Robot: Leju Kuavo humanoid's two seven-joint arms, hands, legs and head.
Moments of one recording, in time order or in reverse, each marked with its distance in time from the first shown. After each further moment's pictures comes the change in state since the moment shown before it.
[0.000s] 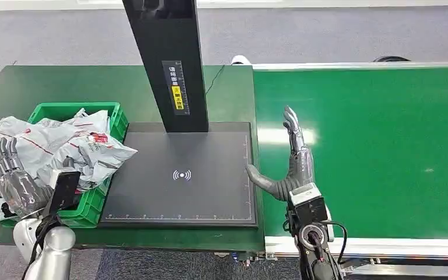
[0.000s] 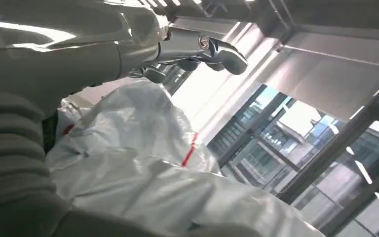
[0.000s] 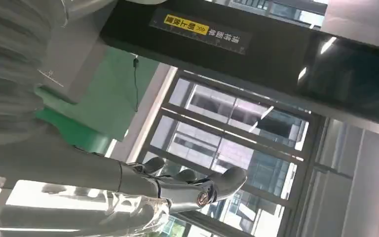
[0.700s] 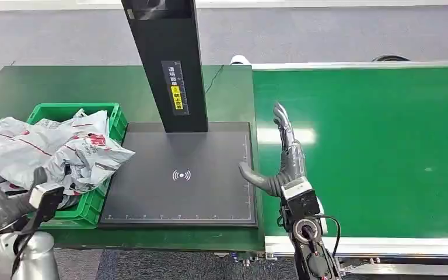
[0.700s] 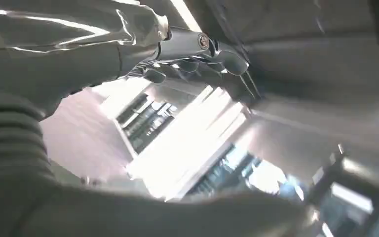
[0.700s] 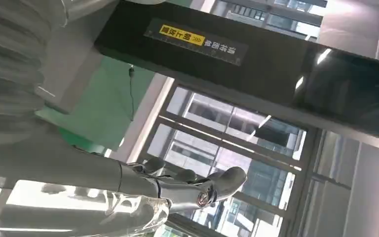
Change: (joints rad) left arm -0.032 -0.130 0.309 -0.140 0.045 0.000 -0.389; right arm -0.036 -0.002 0.033 0.051 -0.013 -0.008 0.001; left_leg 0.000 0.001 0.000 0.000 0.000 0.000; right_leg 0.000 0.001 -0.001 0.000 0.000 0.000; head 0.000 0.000
